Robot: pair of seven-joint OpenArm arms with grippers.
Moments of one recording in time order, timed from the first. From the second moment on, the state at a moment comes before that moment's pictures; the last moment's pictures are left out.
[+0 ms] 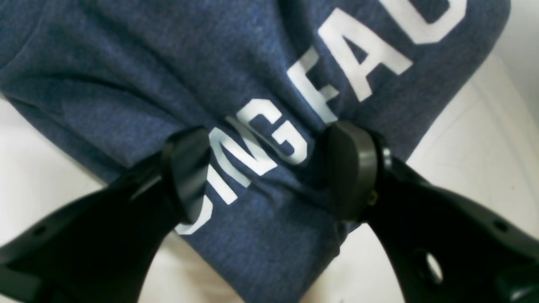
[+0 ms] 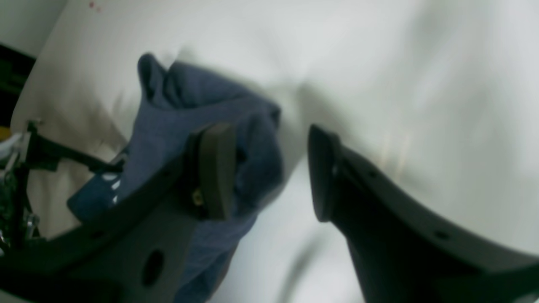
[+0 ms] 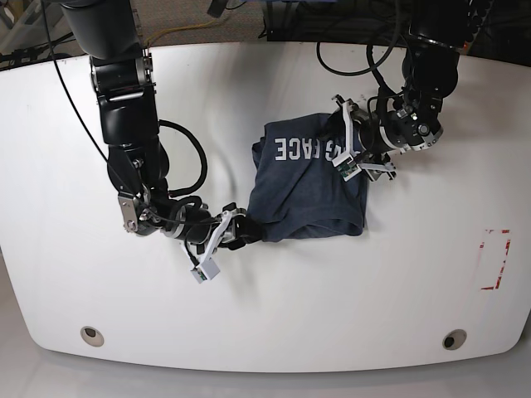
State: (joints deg) left arm 2.5 -16.0 8.4 90.8 -9.4 -43.0 41.3; right arm 26.8 10.5 -10.0 57.7 42.8 34.5 -47.6
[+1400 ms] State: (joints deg) left arm 5.4 -15.9 8.2 91.4 -9.3 -42.4 39.3; right arm 36.9 9.2 -15.3 34.1 42.4 35.2 -26.0
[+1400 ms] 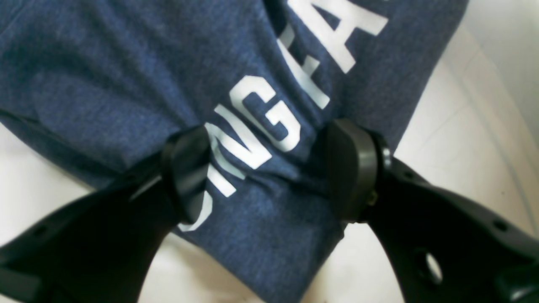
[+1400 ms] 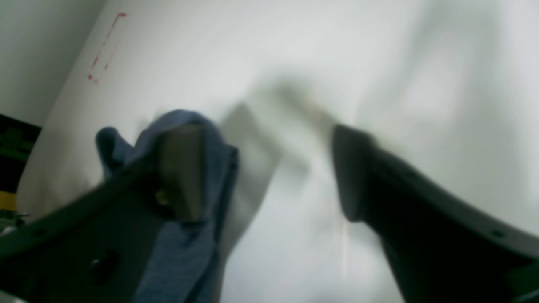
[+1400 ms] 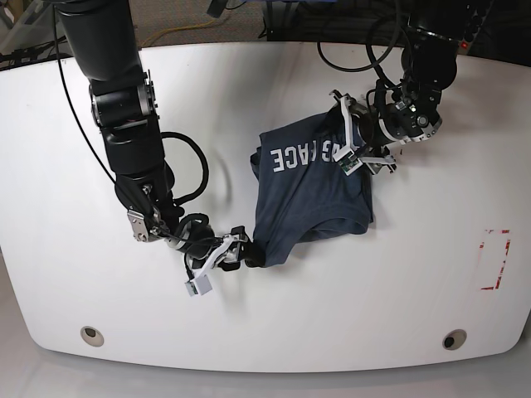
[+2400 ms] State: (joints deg) left arm 2.6 -15.8 7.8 100.3 -7.4 -42.9 43.9; right arm 21.9 15.4 -8.7 70.1 50.4 40.5 -53.9
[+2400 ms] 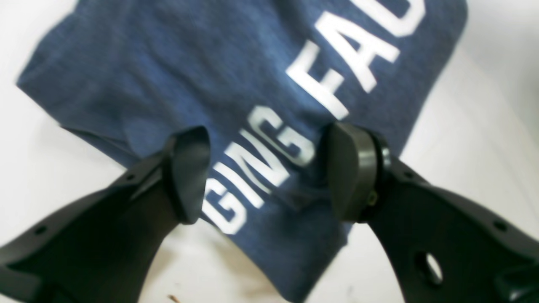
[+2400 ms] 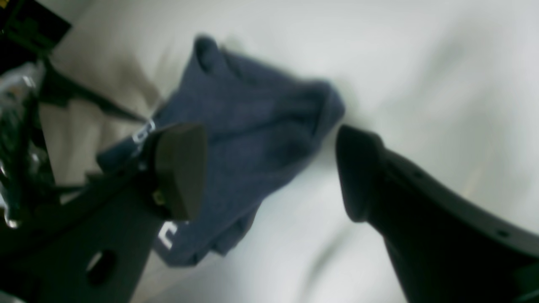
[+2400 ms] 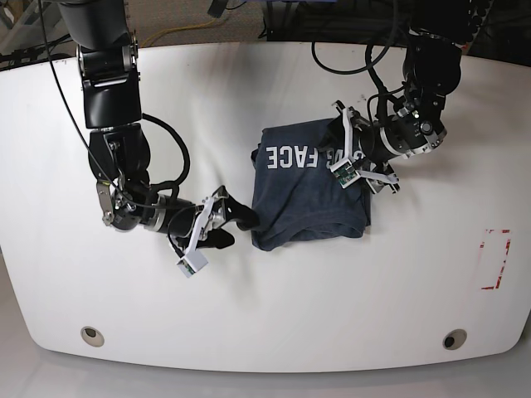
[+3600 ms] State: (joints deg) left arm -4.1 -10.1 -5.7 90.7 -12.4 -42.7 47.3; right arm 15.3 4.1 -11.0 67.2 47.2 40.4 -52.8
